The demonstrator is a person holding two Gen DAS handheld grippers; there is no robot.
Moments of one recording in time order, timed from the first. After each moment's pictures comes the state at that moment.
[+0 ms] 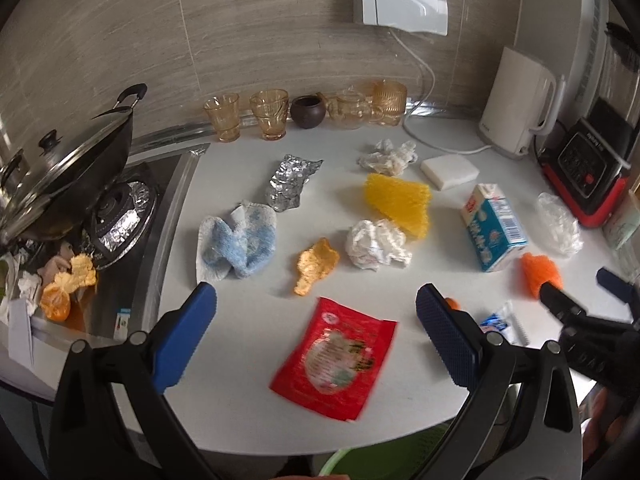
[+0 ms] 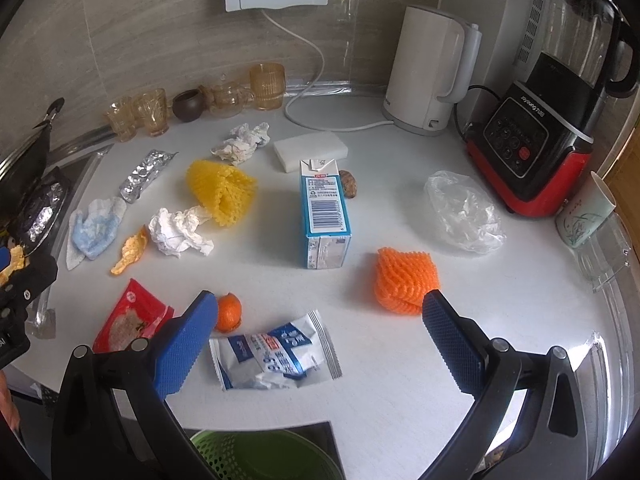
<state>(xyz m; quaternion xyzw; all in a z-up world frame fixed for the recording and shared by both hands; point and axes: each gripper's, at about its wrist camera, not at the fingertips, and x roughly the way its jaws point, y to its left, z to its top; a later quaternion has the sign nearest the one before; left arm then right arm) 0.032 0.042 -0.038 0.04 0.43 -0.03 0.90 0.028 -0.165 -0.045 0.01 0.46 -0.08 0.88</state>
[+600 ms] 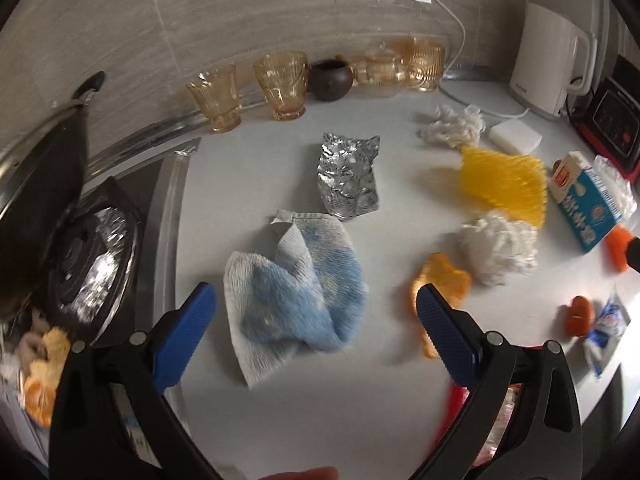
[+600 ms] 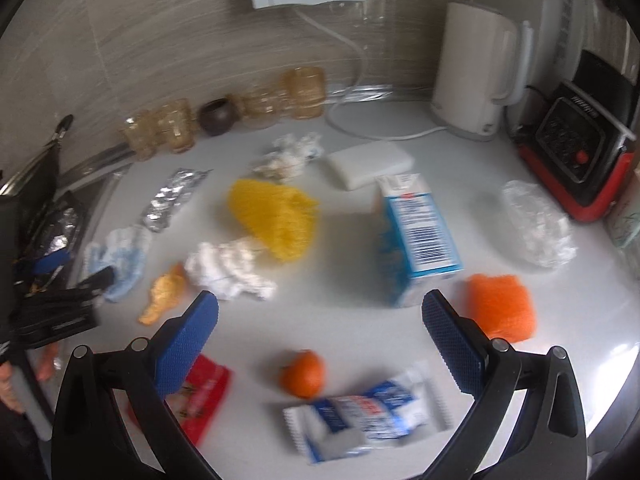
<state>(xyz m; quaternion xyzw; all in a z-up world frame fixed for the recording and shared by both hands) 0.145 0.122 -0.123 0.10 0.44 -0.08 0.89 0.078 -0.112 -0.079 0.06 0.45 -0.04 0.89</state>
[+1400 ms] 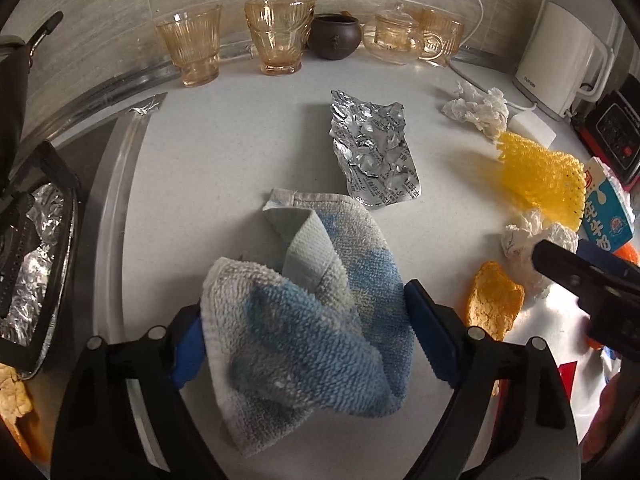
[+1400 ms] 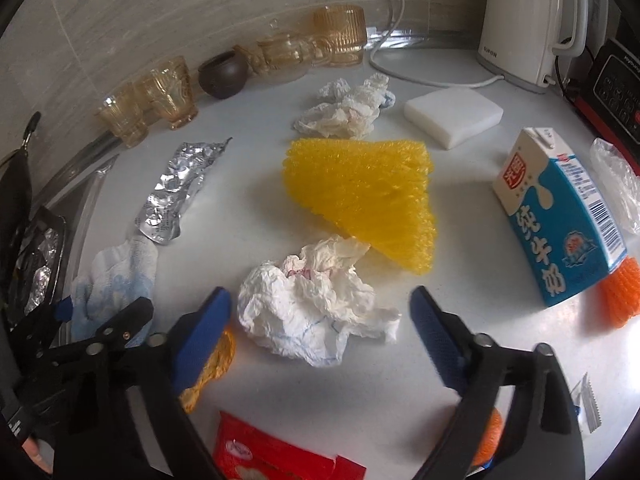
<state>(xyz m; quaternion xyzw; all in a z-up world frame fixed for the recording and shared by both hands) 0.190 0.141 -0.172 0.04 0.49 -0.13 0.86 0.157 -0.046 -0.149 0.11 0.50 -0.07 0.86</state>
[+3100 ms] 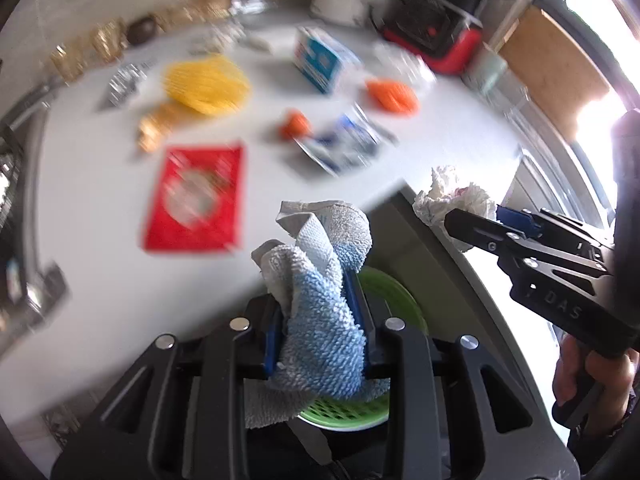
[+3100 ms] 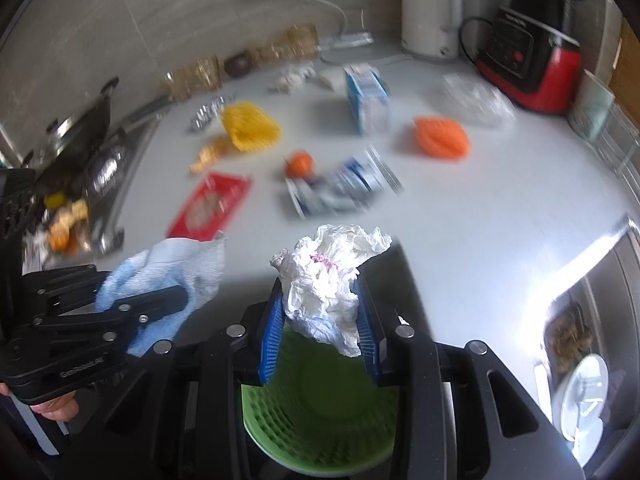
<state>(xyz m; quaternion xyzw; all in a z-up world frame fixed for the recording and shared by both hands) -0.085 0.024 -0.098 0.07 0.53 -0.31 0.78 -0.136 -0.127 -0.072 0.10 0.50 -0.02 0.86</state>
